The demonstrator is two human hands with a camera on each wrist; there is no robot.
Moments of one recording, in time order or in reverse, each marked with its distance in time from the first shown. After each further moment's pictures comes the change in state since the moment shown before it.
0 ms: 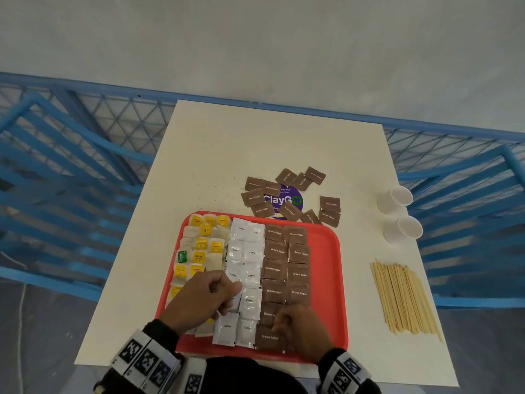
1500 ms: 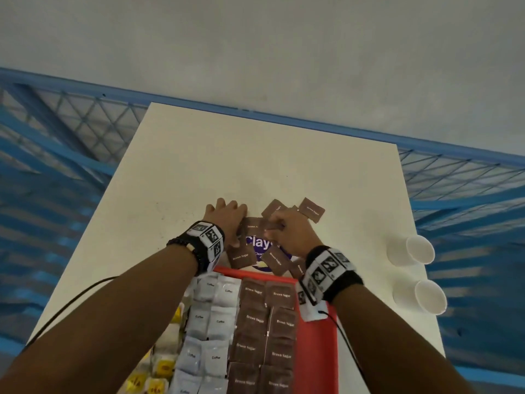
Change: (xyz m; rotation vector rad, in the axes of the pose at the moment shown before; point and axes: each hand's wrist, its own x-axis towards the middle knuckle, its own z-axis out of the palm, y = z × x) left_hand 0.306 0.093 -0.019 1.282 0.052 0.064; right_hand 0.240 -0.046 -0.195 -0.008 0.182 -0.125
